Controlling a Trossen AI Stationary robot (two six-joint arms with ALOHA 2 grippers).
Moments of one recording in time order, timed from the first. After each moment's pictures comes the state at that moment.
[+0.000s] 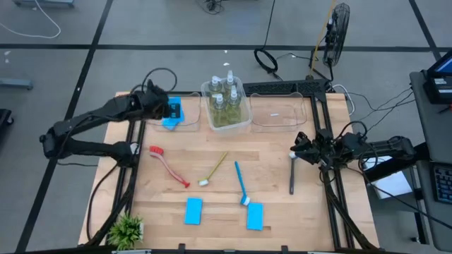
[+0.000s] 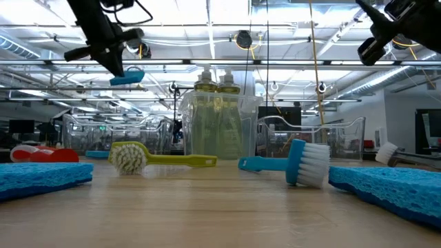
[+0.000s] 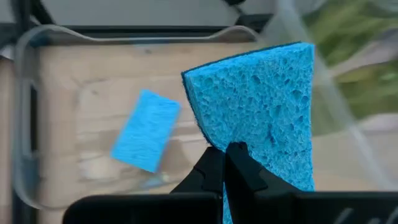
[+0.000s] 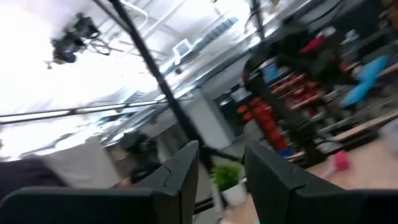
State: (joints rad) left arm 0.52 1.05 1.02 -0.94 -0.28 -0.87; right arm 0.09 0.16 0.03 0.56 -0.11 0.64
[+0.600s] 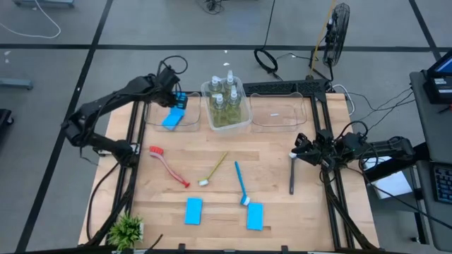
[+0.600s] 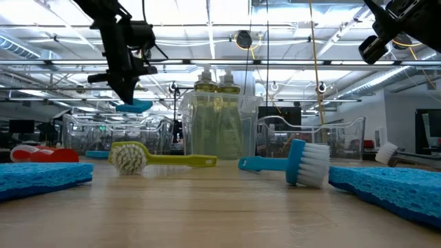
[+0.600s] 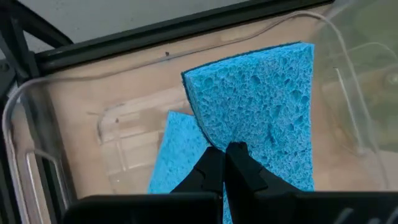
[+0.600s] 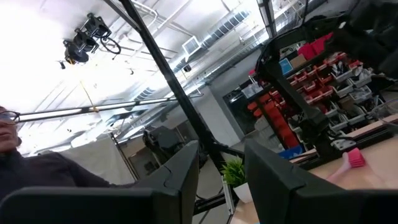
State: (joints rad) left arm 0.78 1.39 1.12 -0.90 -0.14 -0.50; right arm 0.09 0.15 0.03 0.55 -0.13 0.65
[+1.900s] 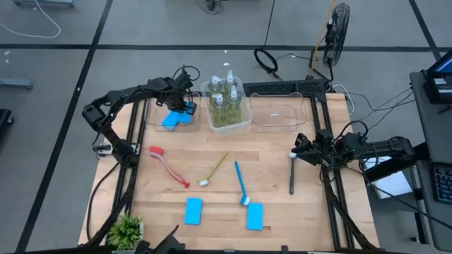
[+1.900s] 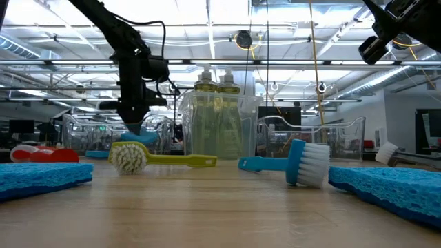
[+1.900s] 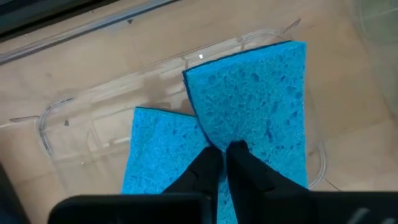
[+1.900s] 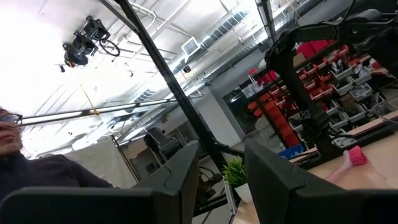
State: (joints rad) left arm 0.79 1.65 1.12 -0.82 -0.06 -0.46; right arm 0.09 0.15 0.03 0.55 -0.13 0.67
